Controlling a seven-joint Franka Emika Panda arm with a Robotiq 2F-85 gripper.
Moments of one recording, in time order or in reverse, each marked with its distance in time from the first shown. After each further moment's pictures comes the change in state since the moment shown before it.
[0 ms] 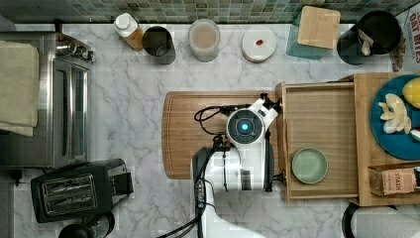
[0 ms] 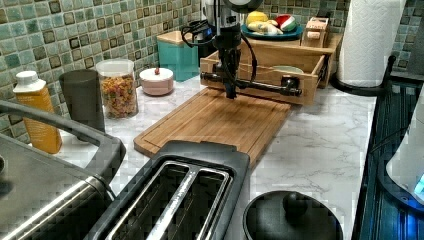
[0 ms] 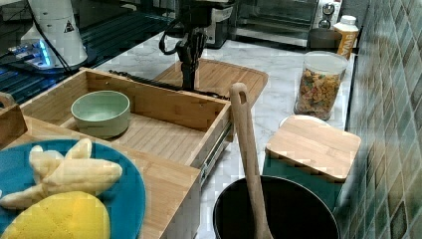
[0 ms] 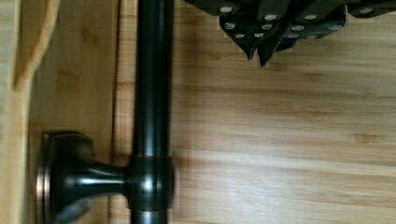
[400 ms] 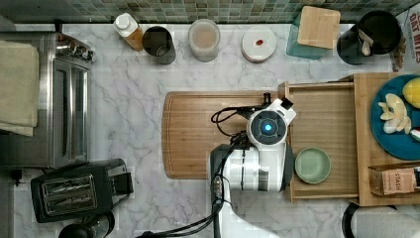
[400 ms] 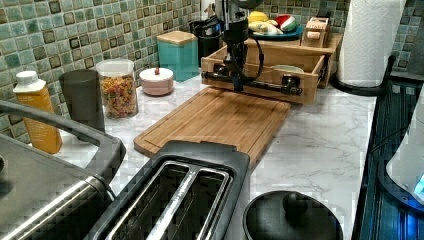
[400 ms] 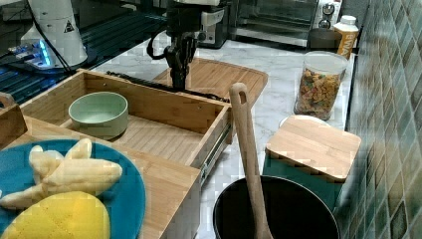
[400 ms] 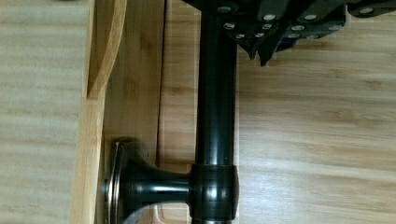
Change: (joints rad) arm -0.046 0.005 -0.042 0.016 0.006 0.000 -0.136
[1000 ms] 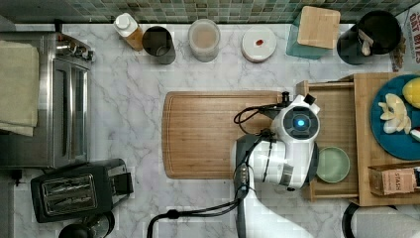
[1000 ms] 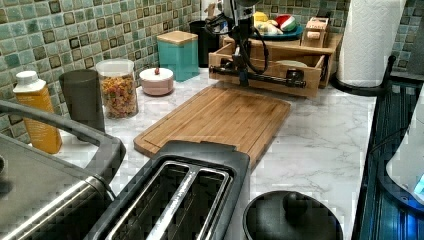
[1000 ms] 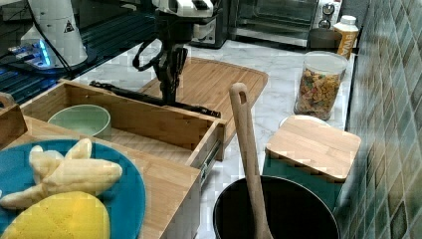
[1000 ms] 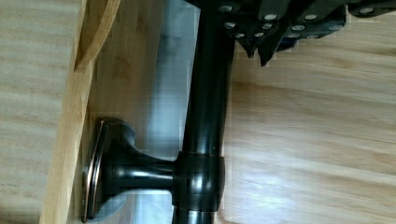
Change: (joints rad) arm -0.088 0.069 -0.030 0.082 0.043 -0.011 -0.213
